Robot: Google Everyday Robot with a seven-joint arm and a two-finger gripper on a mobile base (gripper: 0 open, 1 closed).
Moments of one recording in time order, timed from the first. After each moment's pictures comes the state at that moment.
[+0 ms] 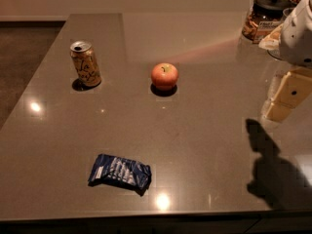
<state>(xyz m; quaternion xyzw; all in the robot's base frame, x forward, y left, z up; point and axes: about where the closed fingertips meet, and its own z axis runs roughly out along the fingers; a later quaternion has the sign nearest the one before) 0.438 -0.216 0.979 -0.60 0.78 -0.04 0.16</state>
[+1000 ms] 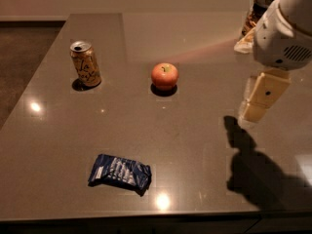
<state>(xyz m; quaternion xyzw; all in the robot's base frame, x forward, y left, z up) 0.445 -0.178 0.971 -0.63 0.76 -0.01 0.17</state>
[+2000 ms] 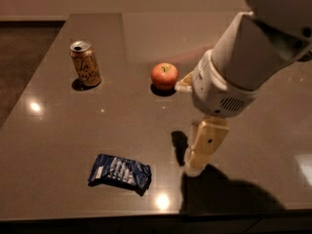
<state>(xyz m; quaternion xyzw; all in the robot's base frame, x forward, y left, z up) 0.392 -0.069 0.919 -0.69 0.69 0.09 0.17</state>
